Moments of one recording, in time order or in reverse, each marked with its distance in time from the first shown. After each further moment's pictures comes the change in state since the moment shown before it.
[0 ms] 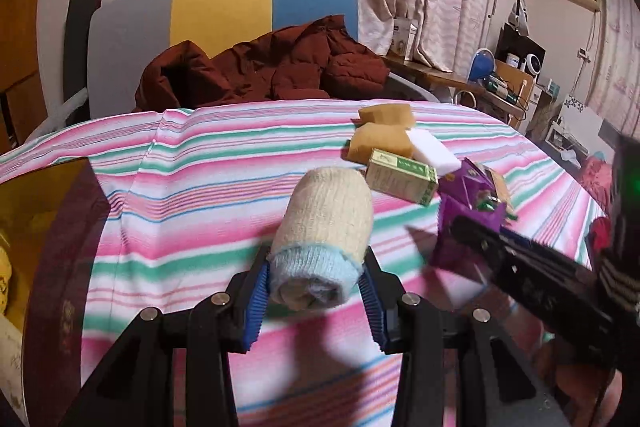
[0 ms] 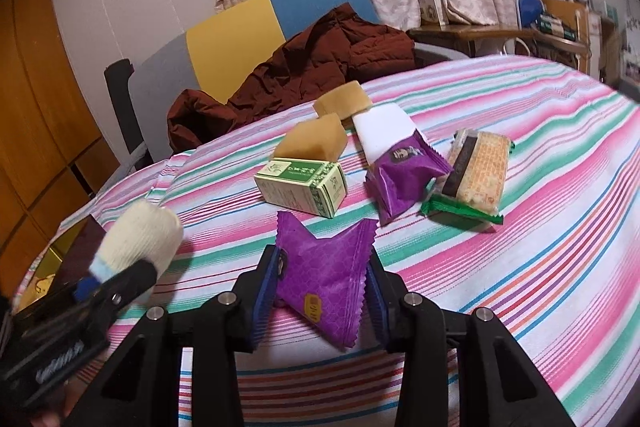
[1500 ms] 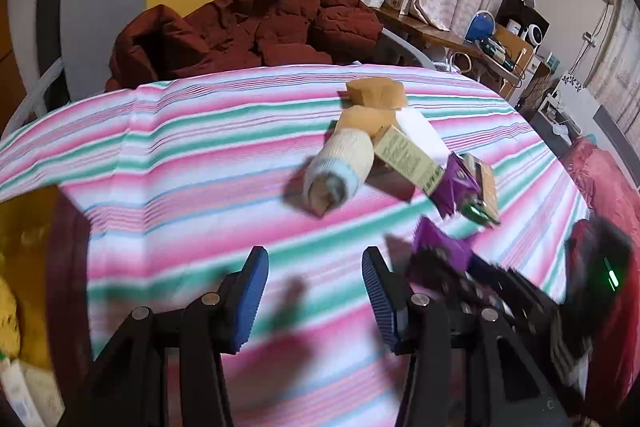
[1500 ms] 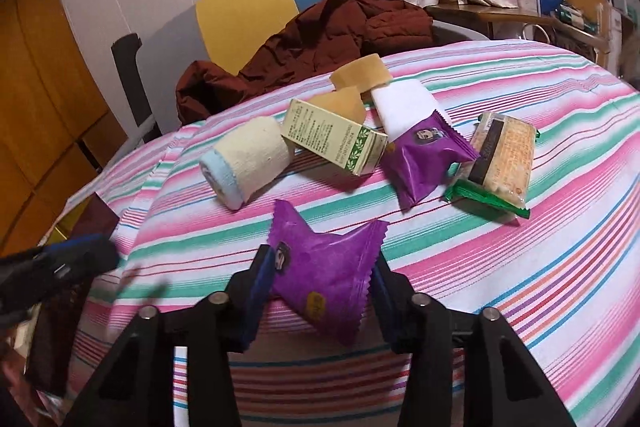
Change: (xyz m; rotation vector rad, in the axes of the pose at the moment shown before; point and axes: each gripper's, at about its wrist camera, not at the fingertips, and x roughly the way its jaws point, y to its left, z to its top) left arm 0.026 -0.011 0.057 -0.011 0.242 -0.061; right arm 0.016 0.000 0.002 0.007 0.103 0.043
